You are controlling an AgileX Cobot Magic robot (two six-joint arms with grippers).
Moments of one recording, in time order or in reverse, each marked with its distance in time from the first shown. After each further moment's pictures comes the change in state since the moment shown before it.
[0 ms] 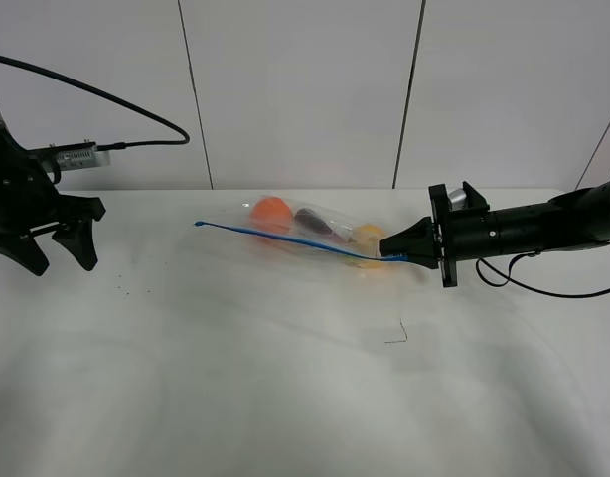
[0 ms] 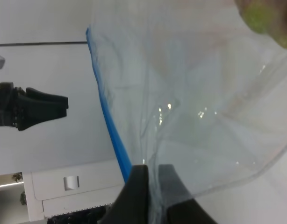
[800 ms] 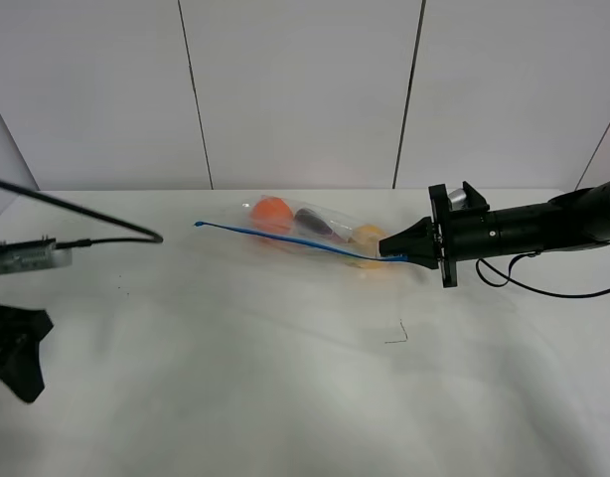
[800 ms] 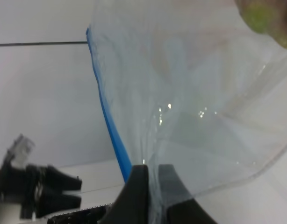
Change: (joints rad) left arm 0.000 -0.411 0.566 -0.016 0.044 0.008; right arm 0.000 0.000 0.000 0.000 0.000 0.000
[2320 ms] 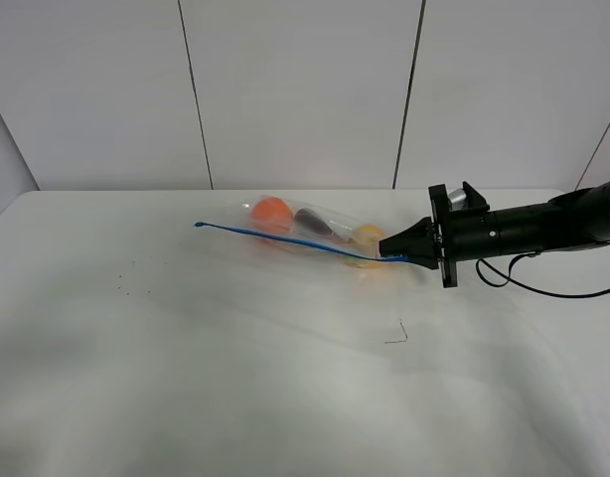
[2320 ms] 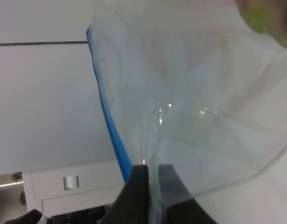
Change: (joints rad) left arm -0.005 -1.156 0.268 0.021 -0.108 0.031; right arm 0.000 0.000 0.000 -0.001 0.000 0.000
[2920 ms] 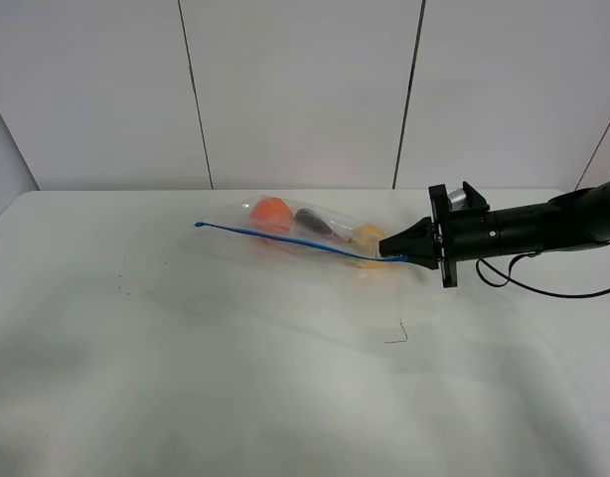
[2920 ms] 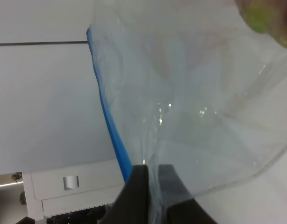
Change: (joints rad) left arm -0.086 -0.150 0.005 -0.001 0.001 -0.001; right arm 0.000 0.000 0.000 0.000 0.000 0.000
